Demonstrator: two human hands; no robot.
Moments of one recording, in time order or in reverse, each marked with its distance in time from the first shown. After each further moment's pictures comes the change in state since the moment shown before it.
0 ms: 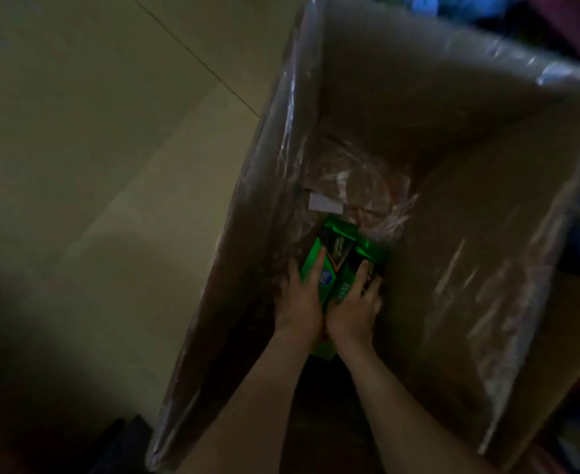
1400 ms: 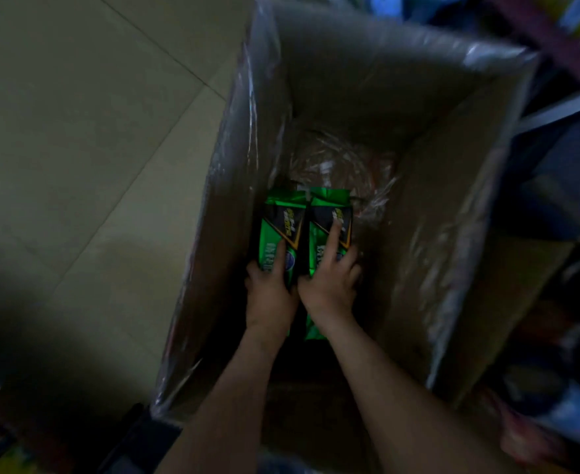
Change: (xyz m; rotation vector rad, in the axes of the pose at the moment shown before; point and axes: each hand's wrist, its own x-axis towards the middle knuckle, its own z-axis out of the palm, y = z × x) left_hand -0.041 -0.004 -0.019 -0.104 0.178 -0.157; right_hand -0.034 -0.033 -0.046 0.038 -0.034 -0.092
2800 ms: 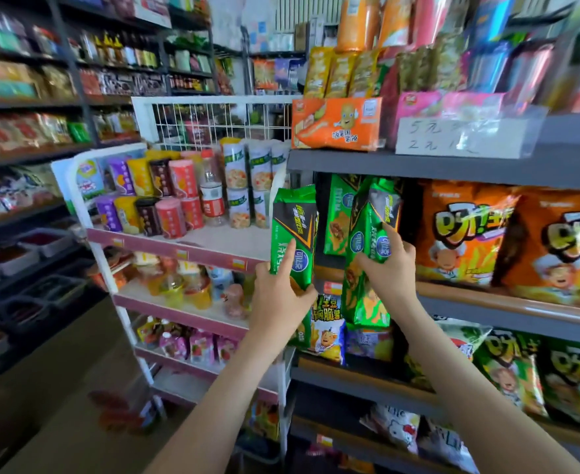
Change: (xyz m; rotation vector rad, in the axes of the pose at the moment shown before) left_hand -0.624 0.484 -0.452 -0.177 0.631 1.110; right_hand -0.565 0.078 -0.755 0.821 1.186 -0.635
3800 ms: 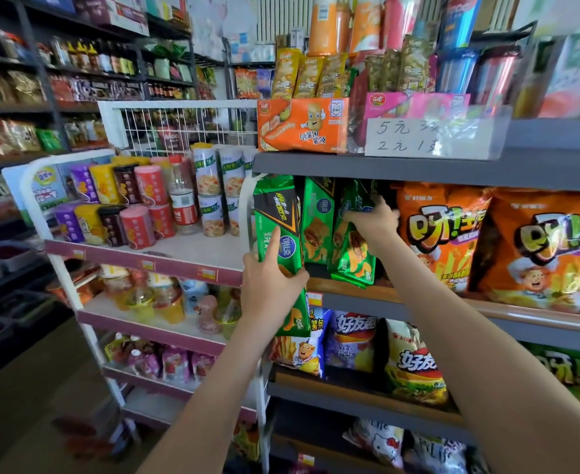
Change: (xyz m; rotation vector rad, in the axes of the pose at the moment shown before) left_hand 0.042 0.029 0.029 -0.129 0.082 -0.051; right_hand 0.124 -0.004 0.000 -0.082 0.014 0.221
